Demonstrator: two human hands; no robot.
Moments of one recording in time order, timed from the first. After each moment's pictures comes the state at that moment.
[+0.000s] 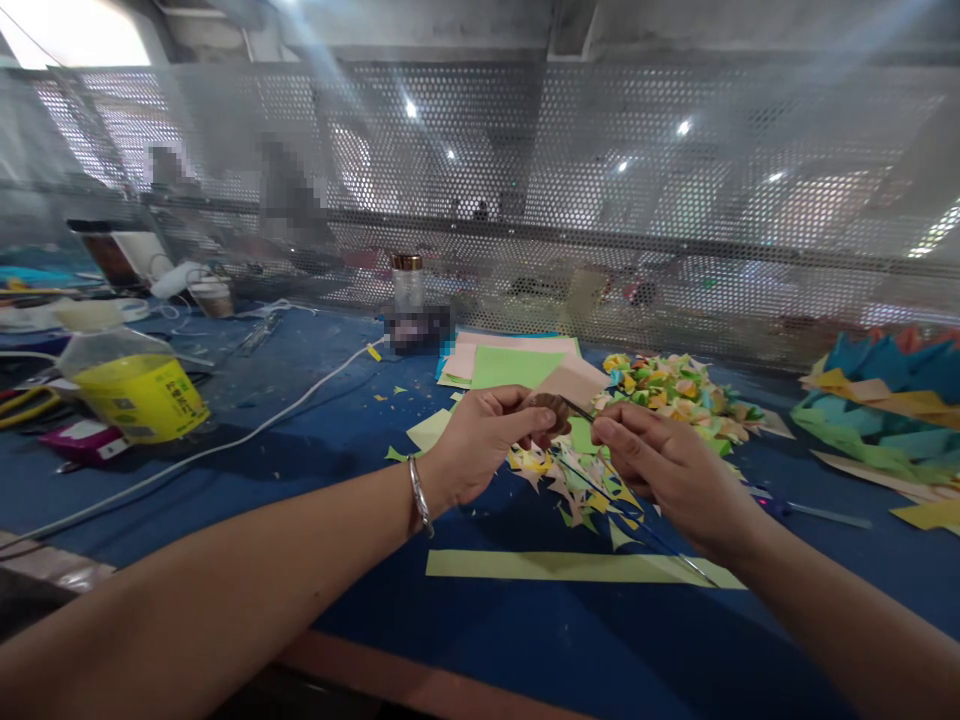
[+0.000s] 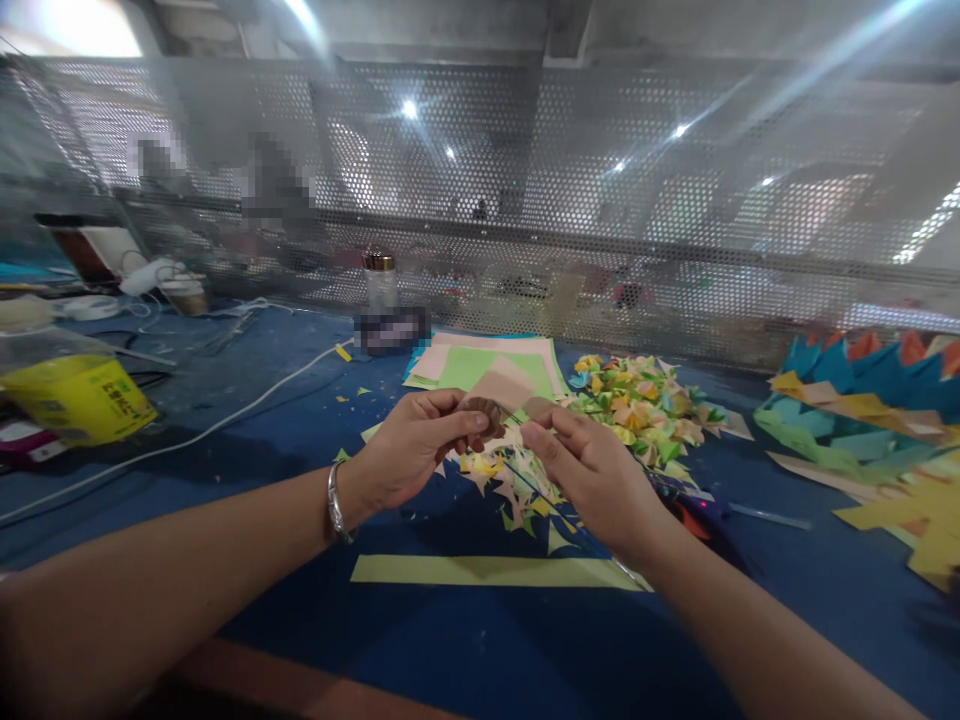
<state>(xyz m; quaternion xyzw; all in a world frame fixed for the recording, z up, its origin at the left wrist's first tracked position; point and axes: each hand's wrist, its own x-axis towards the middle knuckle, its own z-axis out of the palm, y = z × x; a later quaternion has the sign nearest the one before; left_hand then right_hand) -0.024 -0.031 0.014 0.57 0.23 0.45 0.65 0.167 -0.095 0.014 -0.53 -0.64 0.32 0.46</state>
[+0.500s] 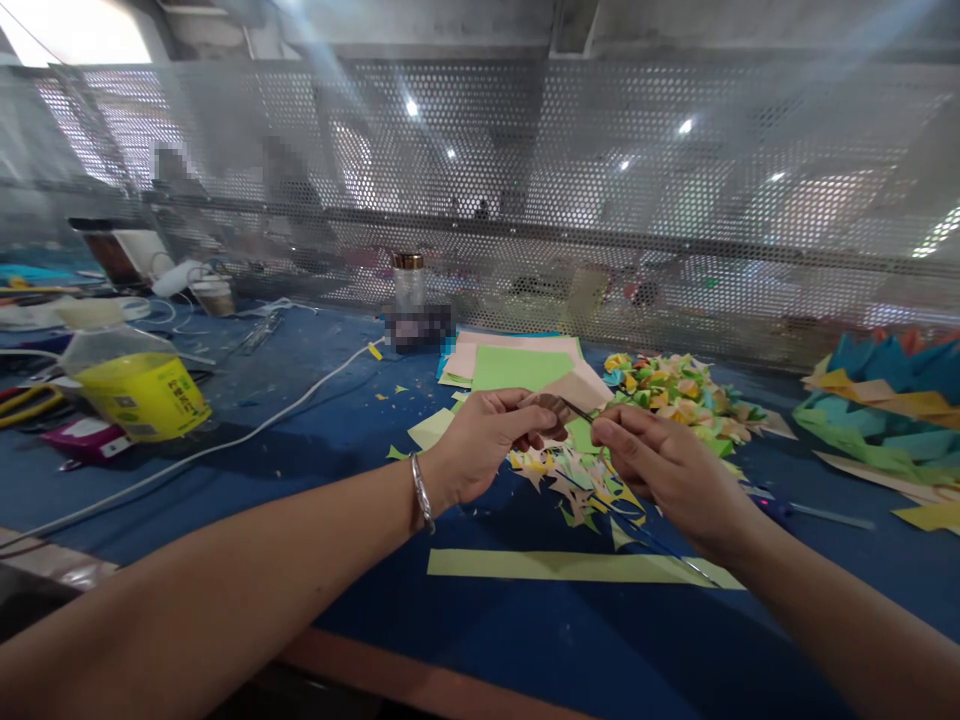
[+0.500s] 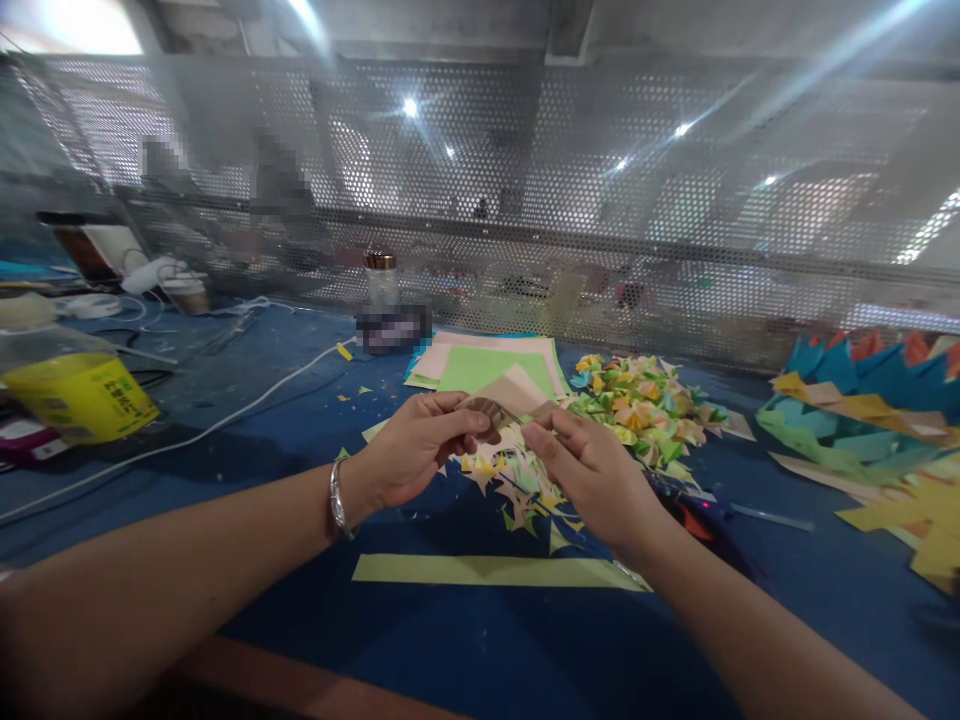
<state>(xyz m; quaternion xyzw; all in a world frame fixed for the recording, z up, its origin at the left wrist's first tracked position) -0.023 -0.031 0.018 0.55 0.25 0.42 0.67 0.169 -0.092 0.010 -0.54 -0.65 0.31 0.44</state>
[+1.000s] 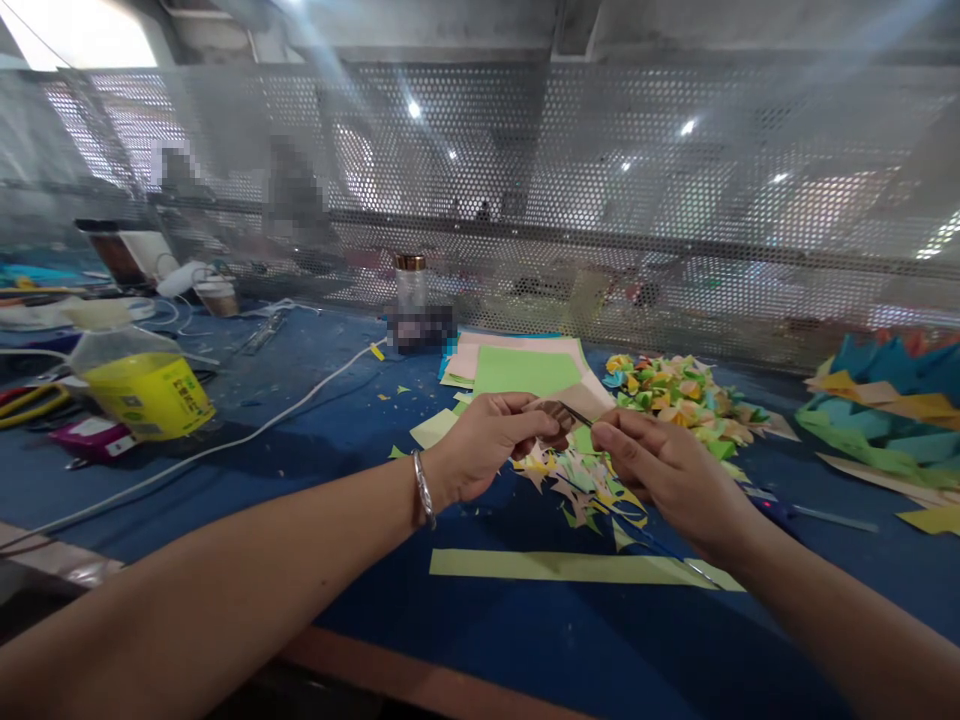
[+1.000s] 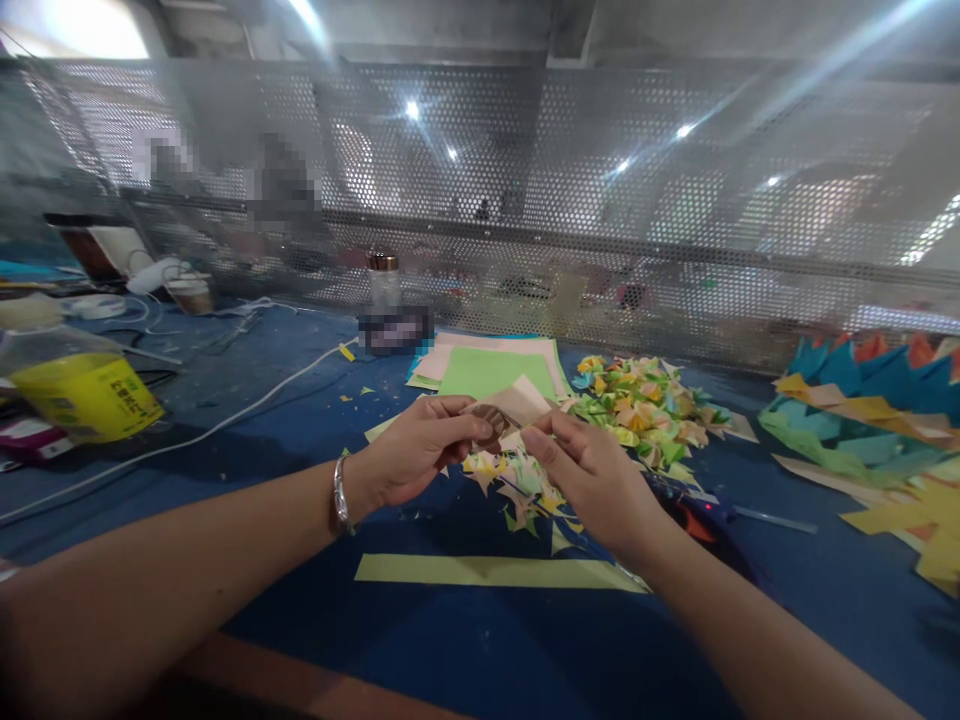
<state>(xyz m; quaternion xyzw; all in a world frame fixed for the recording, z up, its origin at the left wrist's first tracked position) -0.024 -0.032 0.022 0.57 0.30 0.38 0.67 0.170 -0.092 0.009 -0.53 -0.65 0.32 0.43</state>
